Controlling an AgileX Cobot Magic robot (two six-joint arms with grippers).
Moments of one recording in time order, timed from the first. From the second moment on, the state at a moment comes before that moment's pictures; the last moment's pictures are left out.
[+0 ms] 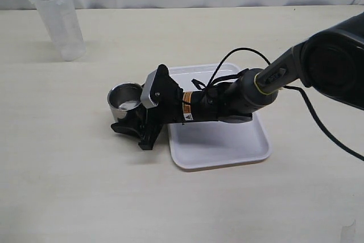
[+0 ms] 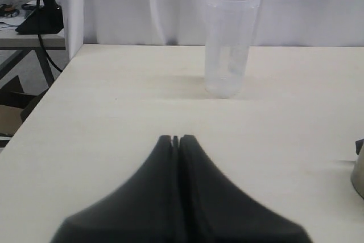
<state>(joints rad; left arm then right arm) 0.03 0.00 0.00 0.04 0.33 -0.02 0.52 2.38 -1.19 -1.01 -0.92 0.39</state>
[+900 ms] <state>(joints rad) 0.03 0.00 0.00 0.04 0.33 -0.02 0.41 2.16 -1.18 -1.11 -0.94 0.53</state>
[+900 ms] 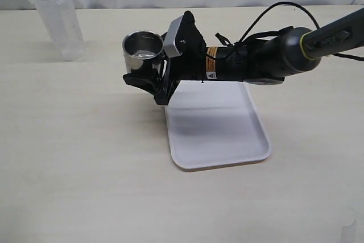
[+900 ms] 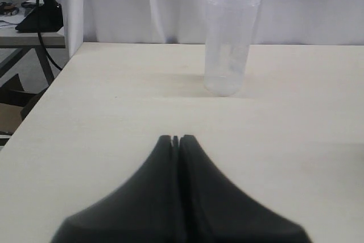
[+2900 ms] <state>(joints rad) 0.03 0.00 0.00 0.04 0.33 -0.02 0.18 2.29 -0.99 -1.02 -1.04 0.23</state>
